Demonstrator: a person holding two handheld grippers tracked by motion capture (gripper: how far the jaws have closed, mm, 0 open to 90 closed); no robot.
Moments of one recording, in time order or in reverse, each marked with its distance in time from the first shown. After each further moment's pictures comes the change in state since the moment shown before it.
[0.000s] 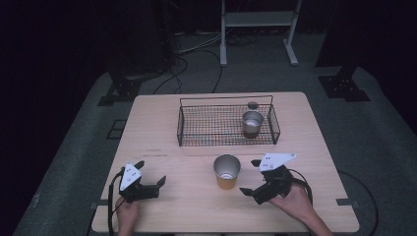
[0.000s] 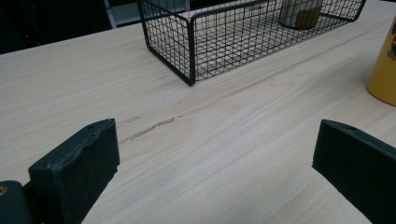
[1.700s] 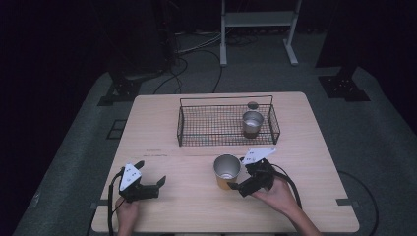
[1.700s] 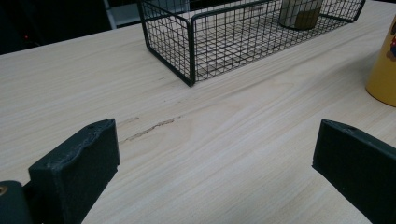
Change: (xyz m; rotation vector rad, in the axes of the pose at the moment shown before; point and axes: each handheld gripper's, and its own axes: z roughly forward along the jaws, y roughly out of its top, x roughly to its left) left arm 0.000 0.000 0.000 -0.004 -0.002 -0.001; right arm -0.010 0.008 0.048 0.041 -0.002 0.049
